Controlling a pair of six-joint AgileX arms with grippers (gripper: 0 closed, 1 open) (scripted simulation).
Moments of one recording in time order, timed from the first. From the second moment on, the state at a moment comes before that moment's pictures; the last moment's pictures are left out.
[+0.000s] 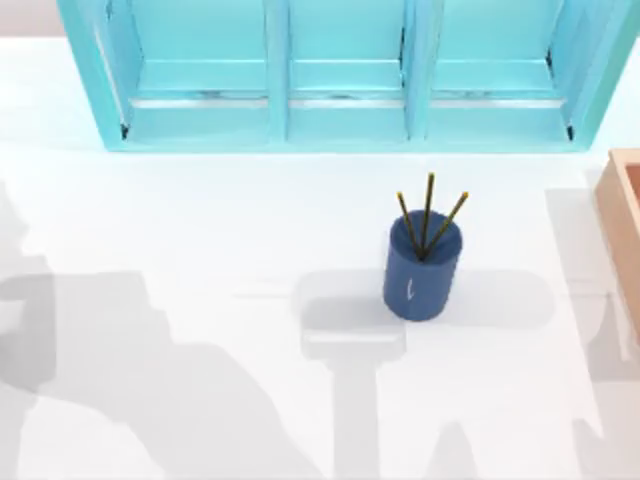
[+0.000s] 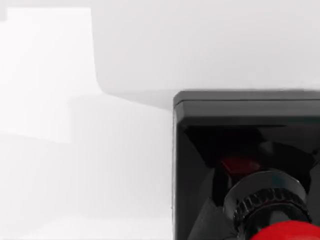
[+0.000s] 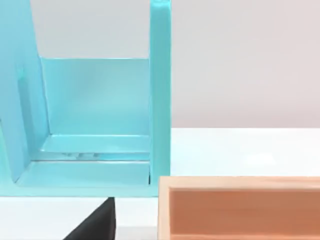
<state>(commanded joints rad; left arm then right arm) 0.28 1.81 1.13 -0.89 0.00 0.30 0.00 0.00 0.00 0.00 0.00 0.00</state>
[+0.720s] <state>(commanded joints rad) 0.20 1.80 1.20 -0.96 0.00 0.23 0.00 0.00 0.00 0.00 0.00 0.00</state>
